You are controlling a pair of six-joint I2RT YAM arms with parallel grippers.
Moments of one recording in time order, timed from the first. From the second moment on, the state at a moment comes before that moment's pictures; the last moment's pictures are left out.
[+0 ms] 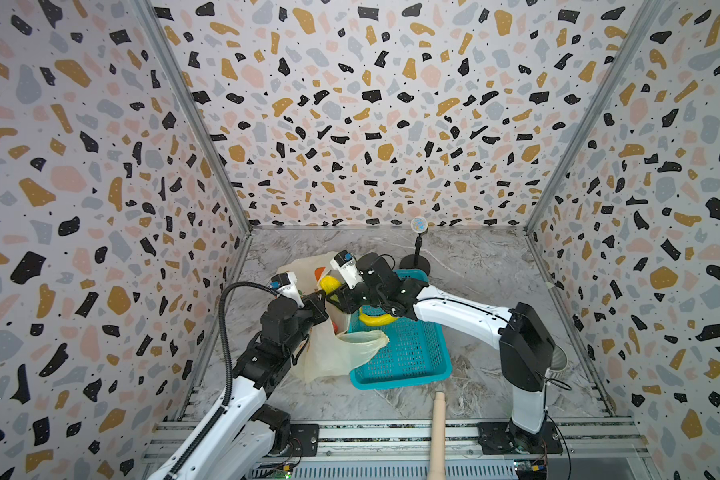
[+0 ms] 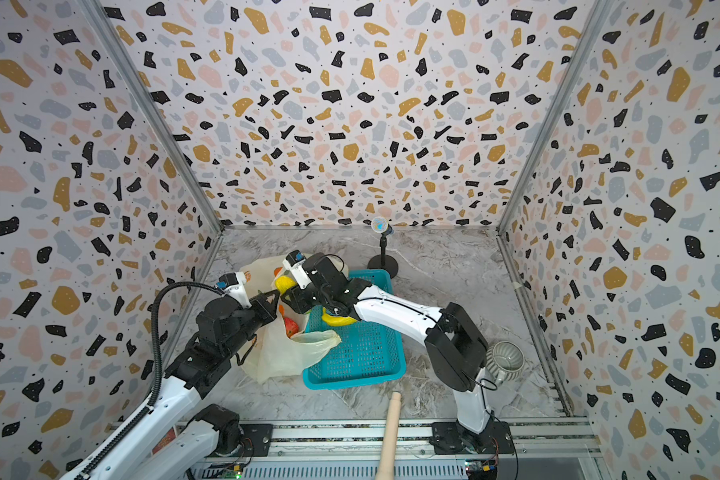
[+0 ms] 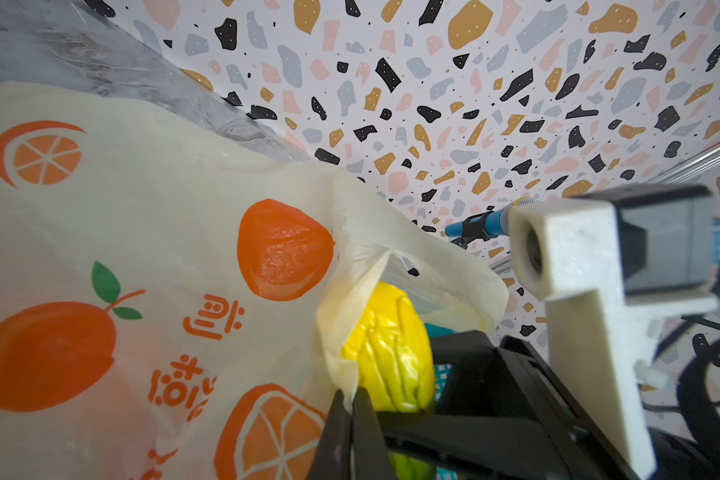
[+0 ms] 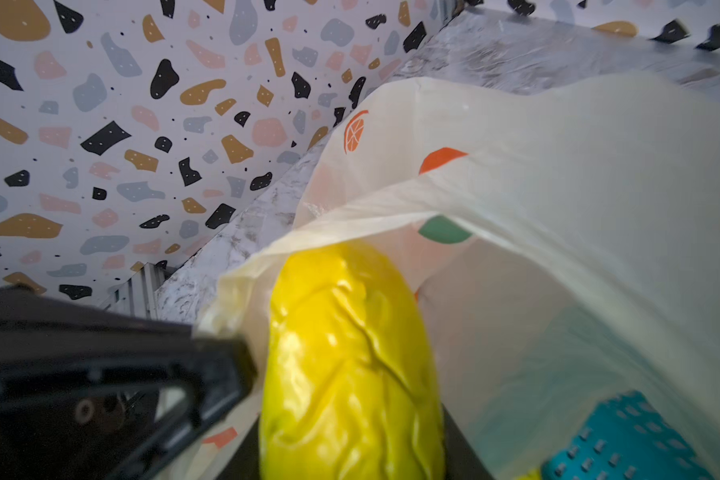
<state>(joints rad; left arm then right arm) -0.37 0.75 0.56 -0.11 -0.02 -0.76 0.97 1.97 1.64 -0.19 -0.28 0.30</state>
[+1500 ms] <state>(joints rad) -0.37 0.75 0.59 -0.14 -0.05 -0.74 0.73 1.73 1.21 -0.20 -0.02 0.41</state>
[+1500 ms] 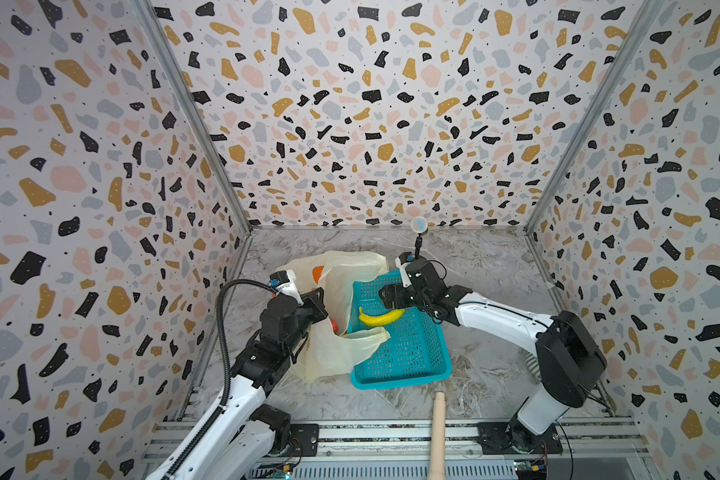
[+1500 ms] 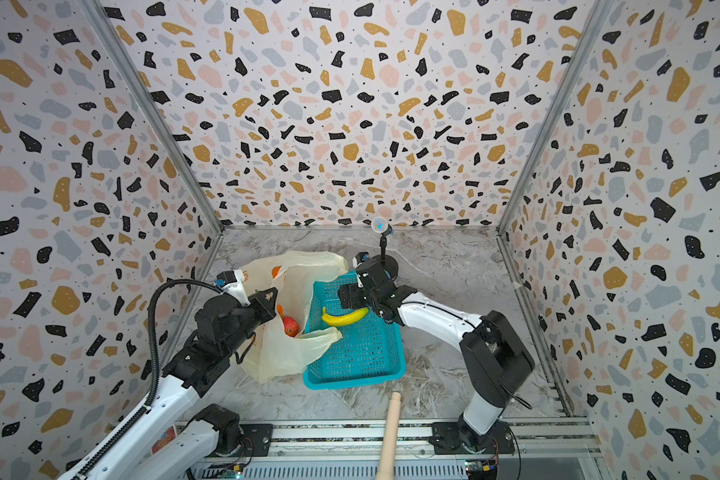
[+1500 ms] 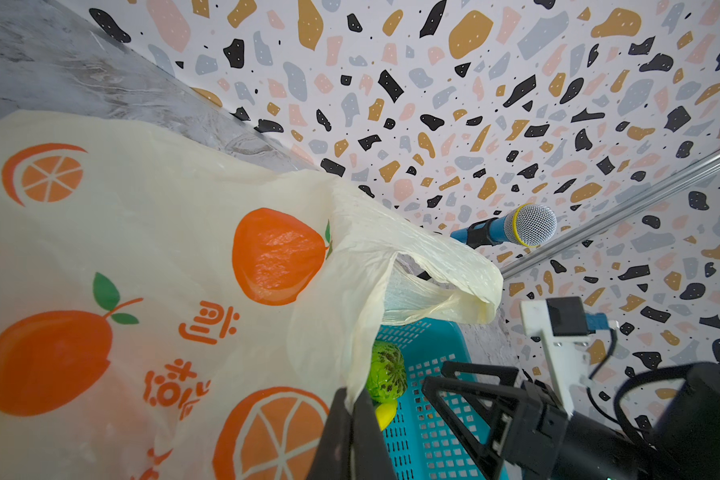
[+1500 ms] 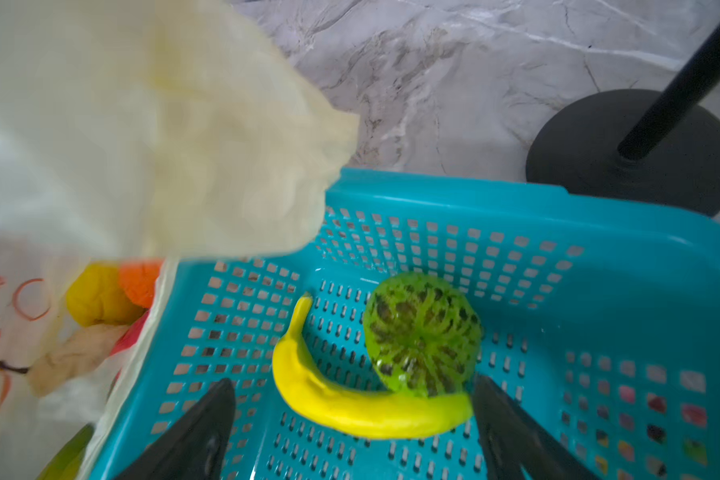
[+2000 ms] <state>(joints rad) -0.37 0.75 0.59 -0.14 -0.05 -0.74 0.70 2.00 1.38 -0.32 -0.04 0.32</state>
